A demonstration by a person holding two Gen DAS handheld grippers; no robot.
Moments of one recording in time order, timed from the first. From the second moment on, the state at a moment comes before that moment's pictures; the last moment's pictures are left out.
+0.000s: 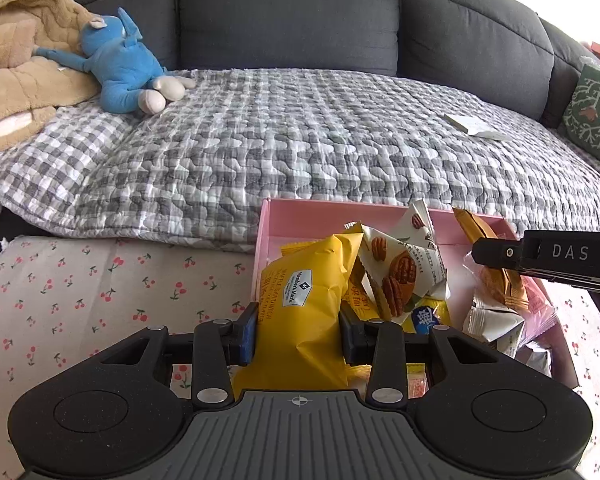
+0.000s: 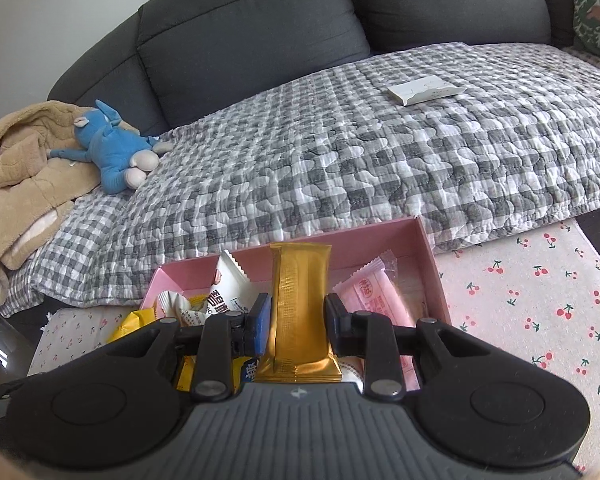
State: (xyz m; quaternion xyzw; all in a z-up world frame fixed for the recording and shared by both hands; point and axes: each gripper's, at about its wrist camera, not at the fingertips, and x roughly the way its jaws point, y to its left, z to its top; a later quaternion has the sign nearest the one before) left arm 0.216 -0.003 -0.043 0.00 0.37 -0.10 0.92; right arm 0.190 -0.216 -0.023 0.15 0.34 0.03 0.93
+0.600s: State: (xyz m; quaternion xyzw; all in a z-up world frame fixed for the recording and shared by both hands) left arm 0.204 -0.010 -0.051 0.02 0.36 -0.14 0.92; right arm 0.164 -0.216 -0.004 0.10 0.32 0.04 0.94
